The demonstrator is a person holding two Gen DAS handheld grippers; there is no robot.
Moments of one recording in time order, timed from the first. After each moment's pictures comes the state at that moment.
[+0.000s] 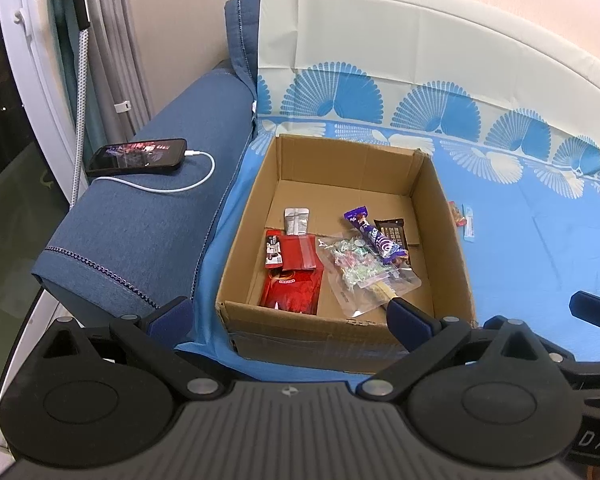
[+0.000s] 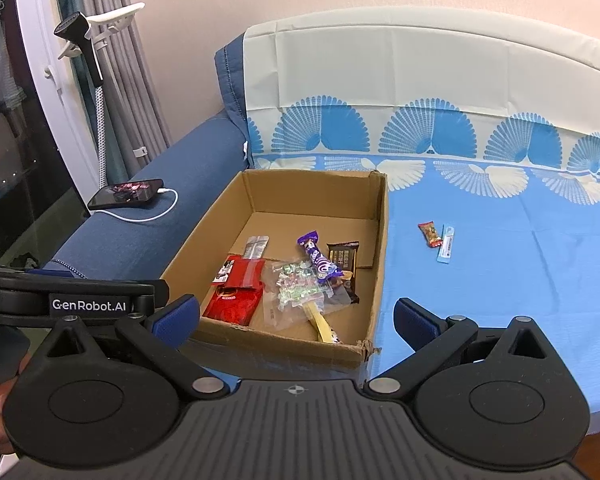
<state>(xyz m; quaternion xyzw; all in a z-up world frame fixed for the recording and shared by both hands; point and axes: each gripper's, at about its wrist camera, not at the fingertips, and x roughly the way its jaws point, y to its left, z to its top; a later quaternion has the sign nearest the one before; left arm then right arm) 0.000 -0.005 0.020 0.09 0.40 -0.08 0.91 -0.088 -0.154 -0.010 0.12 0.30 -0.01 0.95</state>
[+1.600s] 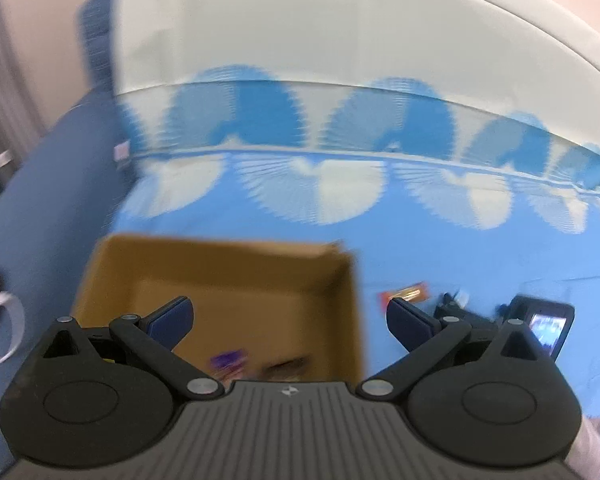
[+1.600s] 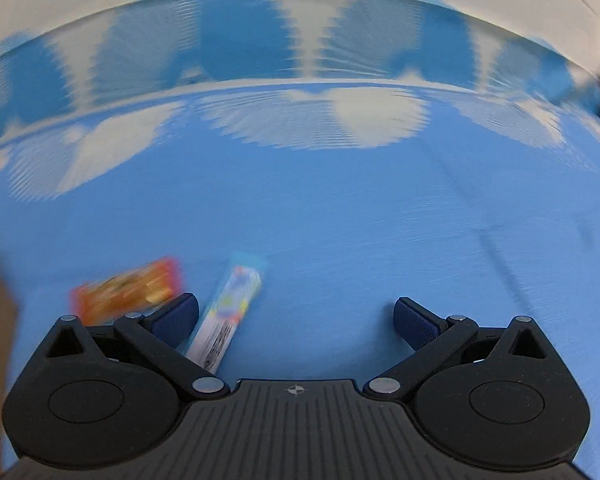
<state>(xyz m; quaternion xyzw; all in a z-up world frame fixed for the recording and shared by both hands) 0.239 -0.241 -0.021 0.11 0.44 -0.14 0.88 0.209 -0.444 -0.264 0.14 0.34 -0.25 0.89</state>
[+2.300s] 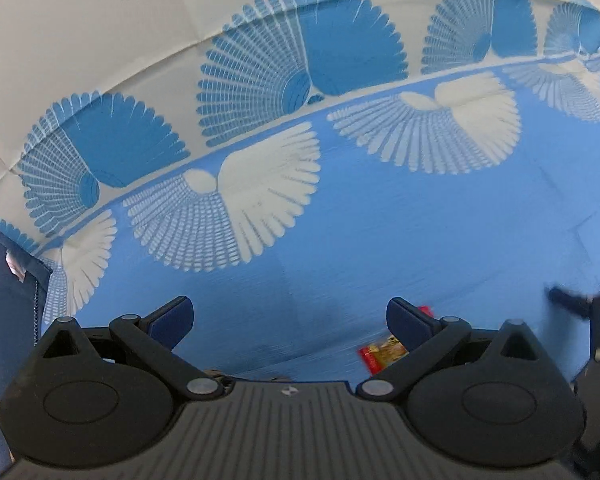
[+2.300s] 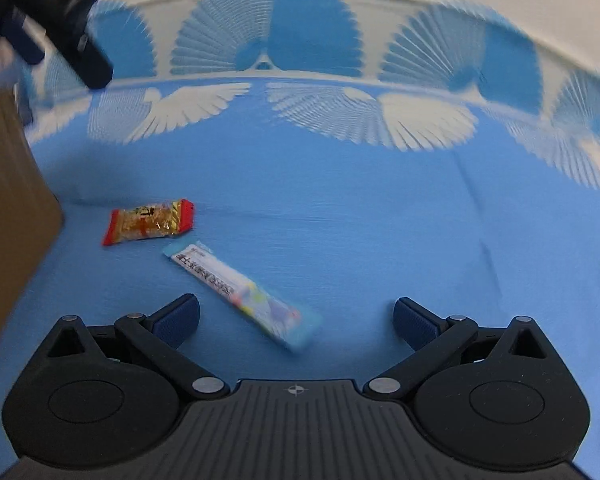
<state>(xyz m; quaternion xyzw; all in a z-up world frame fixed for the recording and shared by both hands) 0.336 -0.374 -0.141 0.30 0.45 -0.19 0.82 0.173 -0.453 -0.272 0.06 0.34 -0.10 0.93</state>
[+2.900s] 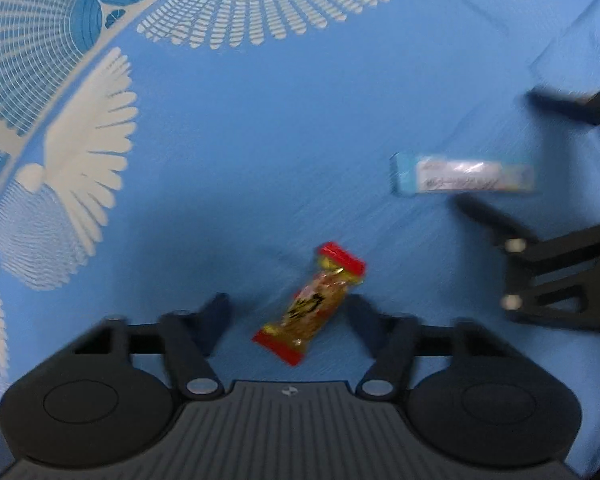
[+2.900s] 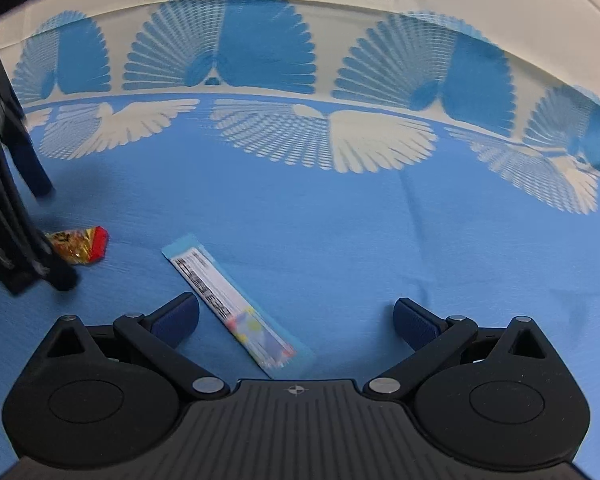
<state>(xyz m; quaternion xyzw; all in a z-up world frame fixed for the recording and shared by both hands) 0.328 -0.428 -0.236 0.41 0.54 -0.31 0.66 0.179 -0.504 -0.283 0.05 0.33 -0.12 0.93</state>
